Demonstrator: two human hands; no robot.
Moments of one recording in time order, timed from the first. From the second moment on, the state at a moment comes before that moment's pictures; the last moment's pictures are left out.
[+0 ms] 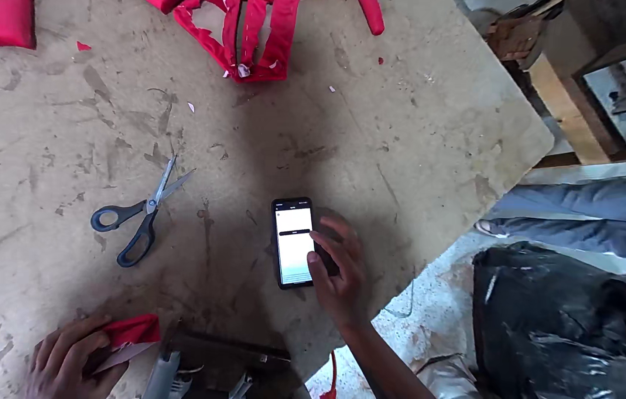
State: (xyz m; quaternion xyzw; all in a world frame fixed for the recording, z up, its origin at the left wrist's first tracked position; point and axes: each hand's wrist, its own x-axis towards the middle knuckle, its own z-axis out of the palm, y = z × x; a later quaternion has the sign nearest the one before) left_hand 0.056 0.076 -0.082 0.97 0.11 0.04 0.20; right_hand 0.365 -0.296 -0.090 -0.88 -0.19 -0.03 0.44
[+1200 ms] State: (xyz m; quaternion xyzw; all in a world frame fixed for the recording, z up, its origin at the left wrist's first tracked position) left_hand 0.059 0.075 -0.081 0.97 0.11 0.04 0.19; right_hand 0.364 -0.297 -0.092 -0.87 -0.19 -0.02 0.46
